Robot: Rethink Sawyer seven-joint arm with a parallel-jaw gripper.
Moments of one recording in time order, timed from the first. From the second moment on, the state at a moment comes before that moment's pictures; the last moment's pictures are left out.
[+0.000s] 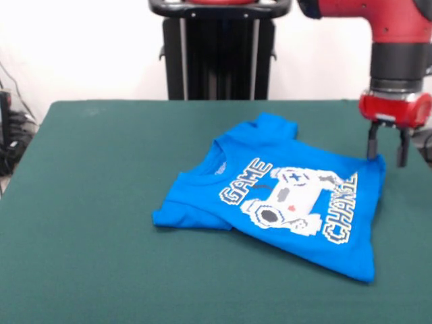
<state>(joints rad) 0.21 -0.56 0.04 1.97 0.44 -0.18 2.52</state>
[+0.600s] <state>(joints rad) 0.25 -0.59 0.03 1.97 0.50 -0.18 2.52</state>
